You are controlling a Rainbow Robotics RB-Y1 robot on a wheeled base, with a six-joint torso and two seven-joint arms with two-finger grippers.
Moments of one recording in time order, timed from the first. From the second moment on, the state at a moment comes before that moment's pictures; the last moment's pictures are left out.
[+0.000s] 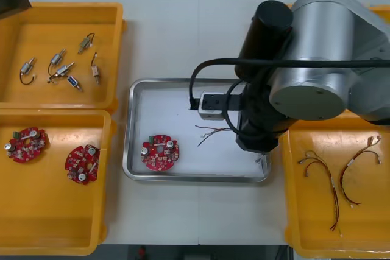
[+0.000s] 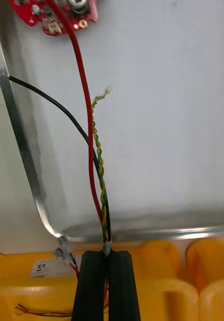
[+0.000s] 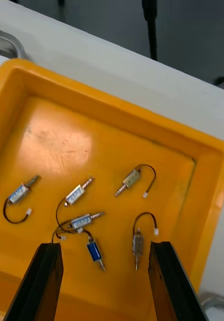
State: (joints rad) right arm -0.91 -0.68 0.70 -2.10 -0.95 1.87 1.72; left arm -0.66 0.94 0.02 -1.84 0.65 1.52 -0.76
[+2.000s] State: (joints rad) right arm -0.91 -0.59 0.60 -1.93 -0.98 1.86 1.77; left arm -0.93 0.97 -0.20 -0.91 1.01 1.13 -2.13
